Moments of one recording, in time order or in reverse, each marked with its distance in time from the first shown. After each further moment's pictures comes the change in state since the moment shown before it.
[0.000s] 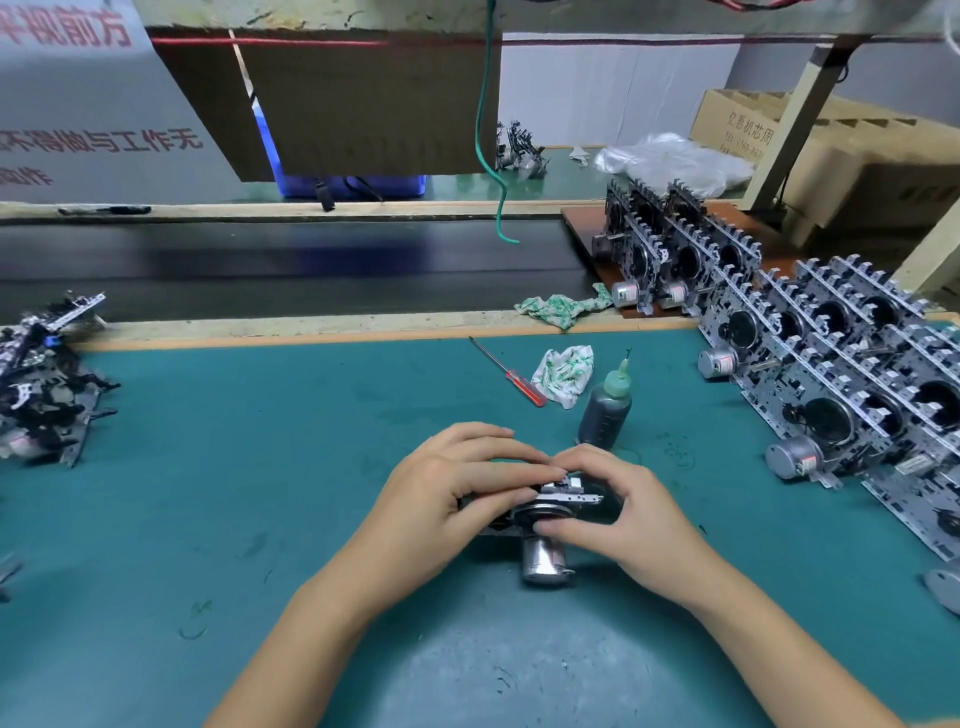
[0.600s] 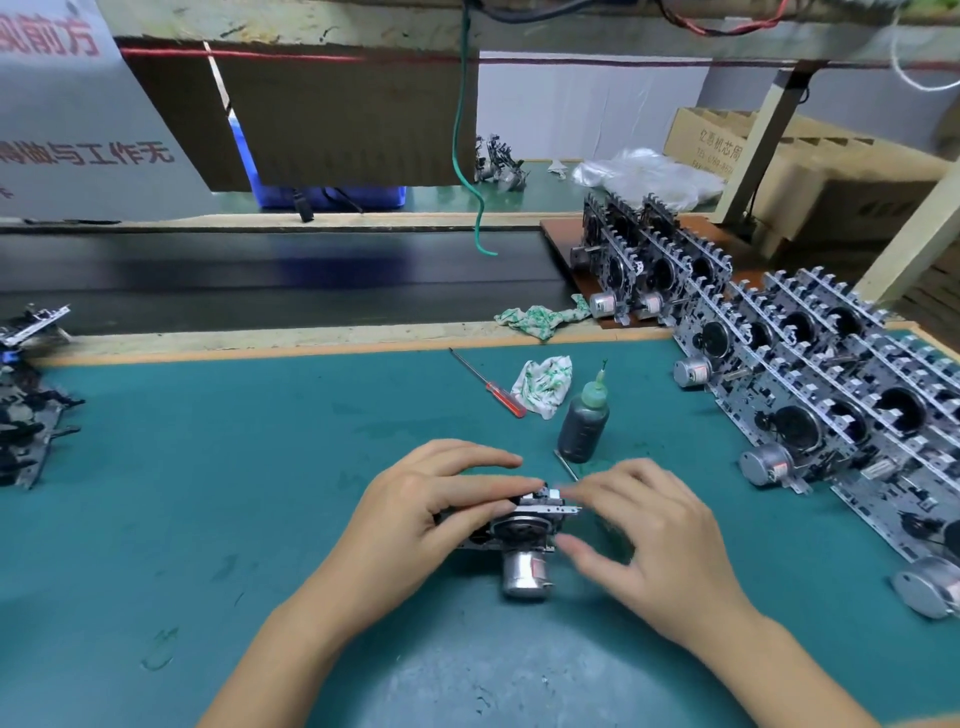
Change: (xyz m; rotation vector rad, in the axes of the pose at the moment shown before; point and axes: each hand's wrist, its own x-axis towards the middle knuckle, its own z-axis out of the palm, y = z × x) left_hand 0.001 0.000 0.001 0.000 0.023 0.001; right_hand -0.025 0.008 -0.009 -0.866 0.275 -0.251
